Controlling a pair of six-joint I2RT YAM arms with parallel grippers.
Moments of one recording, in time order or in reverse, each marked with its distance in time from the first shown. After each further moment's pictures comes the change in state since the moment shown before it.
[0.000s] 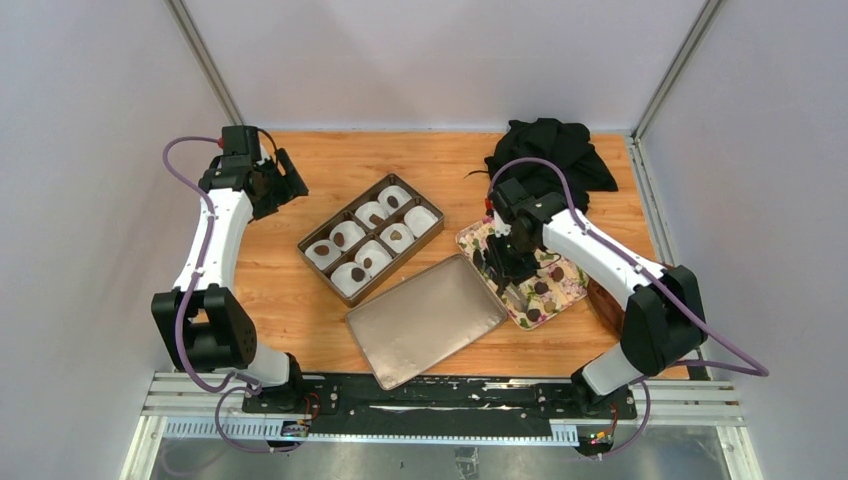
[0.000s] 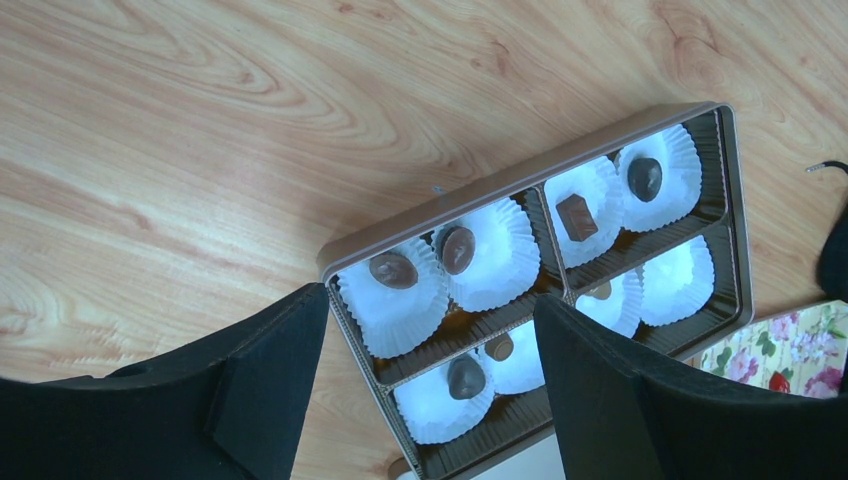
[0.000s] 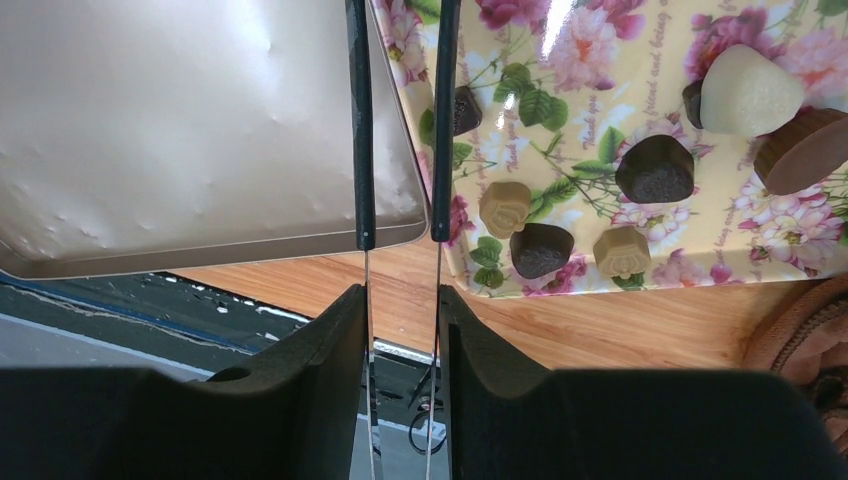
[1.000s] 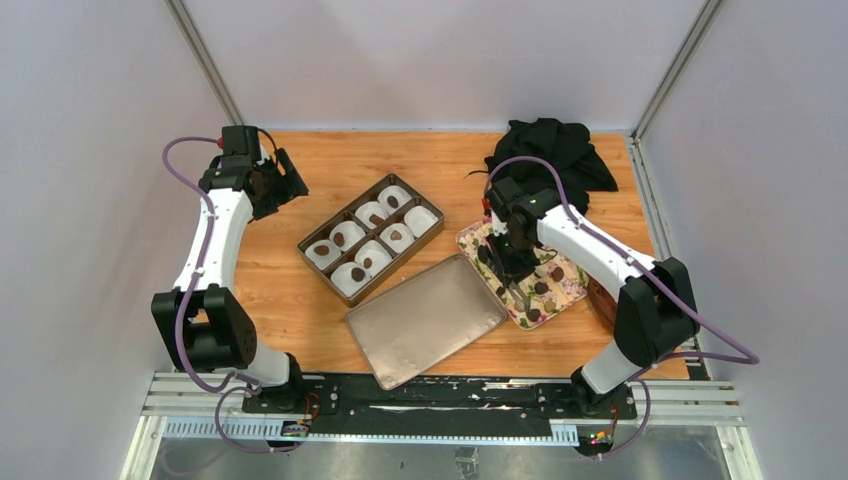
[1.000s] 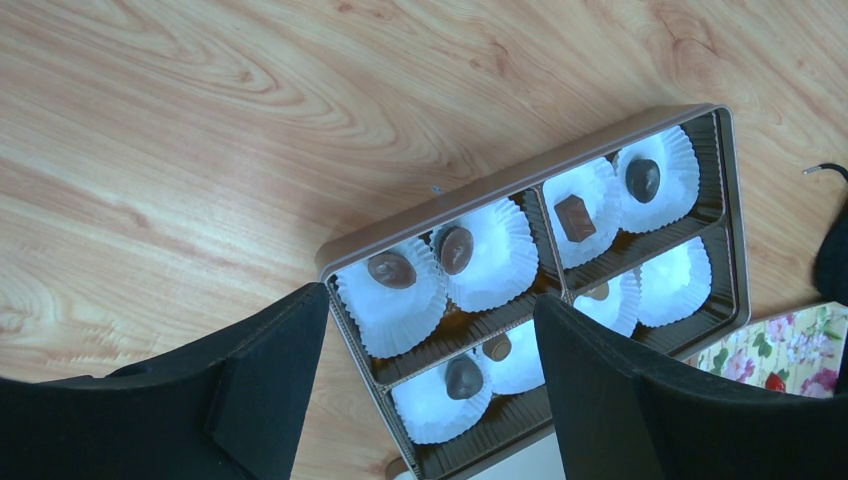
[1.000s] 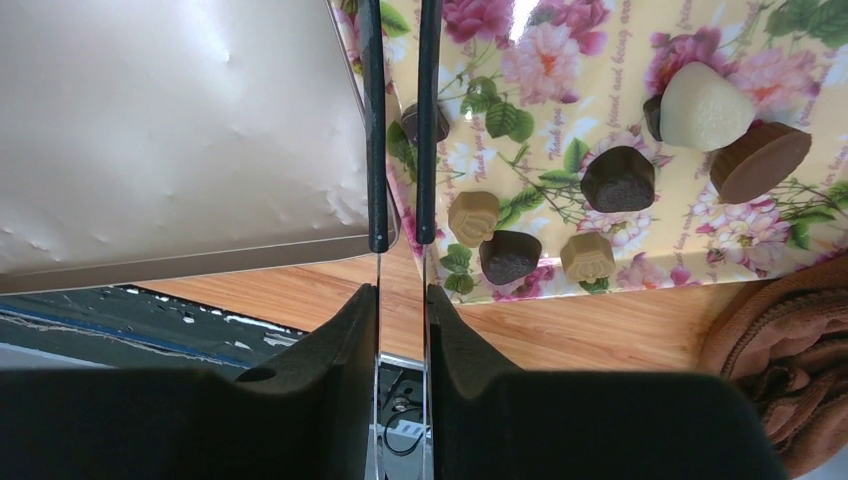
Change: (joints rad) left arm 0.000 0.000 0.000 0.000 0.000 -0.008; right arm 0.000 0.058 0.021 -0.009 0.051 -0.042
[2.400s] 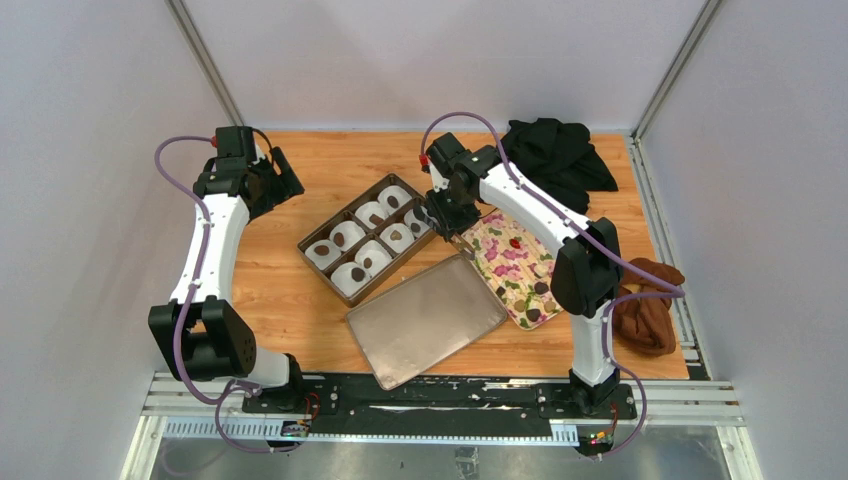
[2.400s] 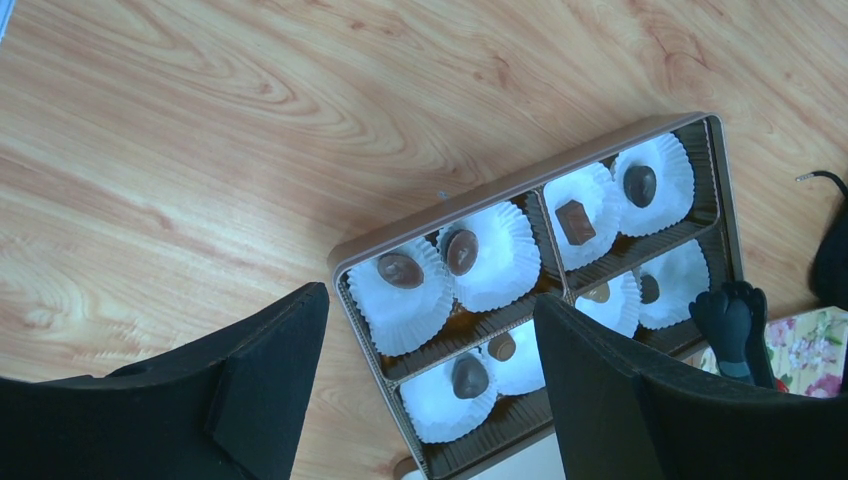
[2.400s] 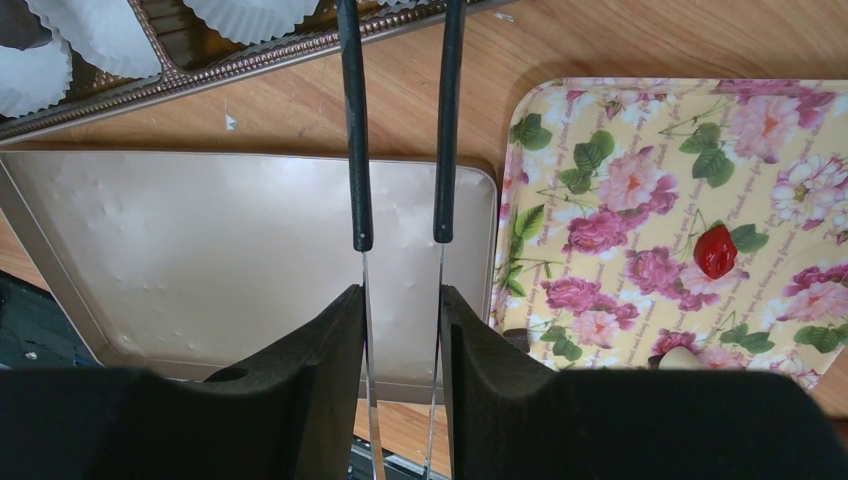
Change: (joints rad) left arm 0.006 -0.050 -0.005 -0.004 -0.018 0.015; right arm 0.127 0.433 0.667 -0.055 -0.035 -0.060
